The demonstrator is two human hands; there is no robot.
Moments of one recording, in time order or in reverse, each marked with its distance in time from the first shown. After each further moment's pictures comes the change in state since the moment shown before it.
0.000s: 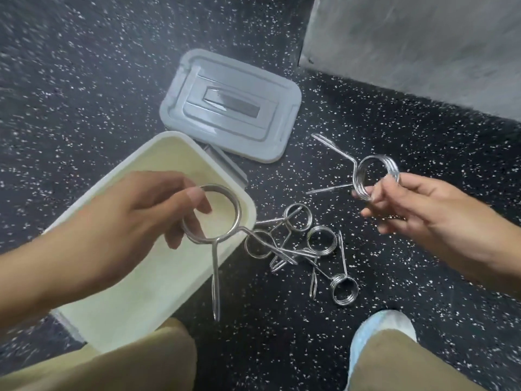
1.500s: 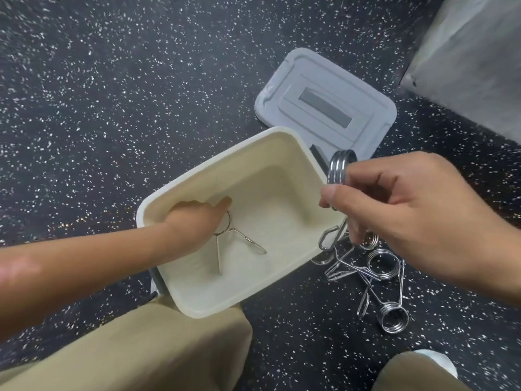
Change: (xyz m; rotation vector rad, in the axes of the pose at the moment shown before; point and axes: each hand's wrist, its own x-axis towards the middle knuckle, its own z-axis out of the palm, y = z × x) left_hand 0.013 -0.154 -0.014 1.087 -0.273 -0.308; right_hand 0.022 -0.099 0.176 -0.777 -0.201 -0.447
